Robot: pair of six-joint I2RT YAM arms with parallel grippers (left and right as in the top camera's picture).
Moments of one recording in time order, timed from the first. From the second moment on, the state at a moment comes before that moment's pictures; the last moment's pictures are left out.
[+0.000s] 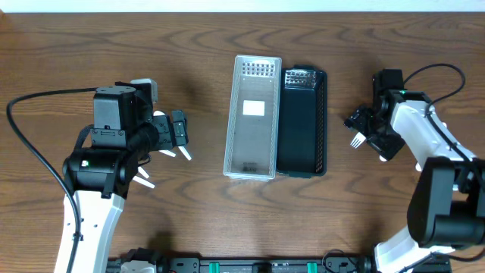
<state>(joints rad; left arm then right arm) -0.09 1.11 1.10 -0.86 0.12 -0.20 -0.04 1.80 1.15 -0.82 0.09 0.77</state>
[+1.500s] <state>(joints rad) -0.09 1.11 1.10 -0.86 0.12 -0.20 -0.02 1.88 1.10 -0.63 0.11 0.74</state>
